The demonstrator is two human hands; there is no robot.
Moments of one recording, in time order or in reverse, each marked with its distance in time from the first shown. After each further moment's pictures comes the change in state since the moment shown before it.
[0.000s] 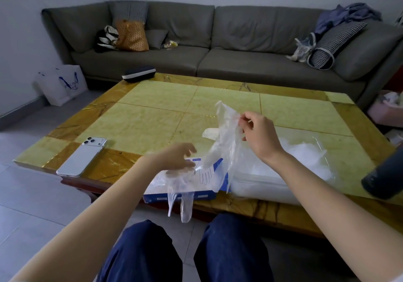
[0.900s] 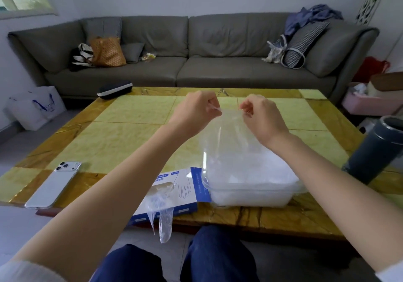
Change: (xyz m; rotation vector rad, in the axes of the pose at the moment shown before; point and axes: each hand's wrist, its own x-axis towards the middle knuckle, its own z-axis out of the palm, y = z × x) left_hand 0.031 0.145 -0.065 -0.099 0.566 0.331; right_hand 0.030 0.020 -0.071 -0.316 0.131 -0.021
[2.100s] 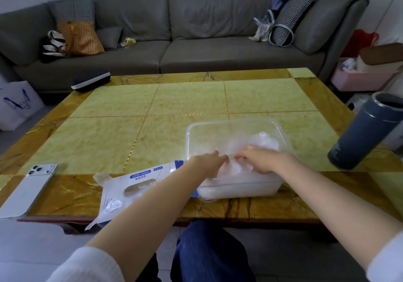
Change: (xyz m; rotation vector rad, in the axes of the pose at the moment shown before) left_hand -0.022 -0.034 0.158 0.500 -0.977 -0.010; right_hand -0.056 0.094 0.042 -0.413 -1.045 0.080
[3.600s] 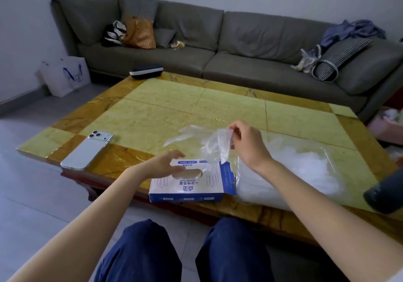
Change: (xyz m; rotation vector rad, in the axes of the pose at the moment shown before) left_hand -0.160 -0.160 0.079 -0.803 0.344 -0.218; right_hand -0.012 -0.173 -0.043 0.614 0.705 -0.313
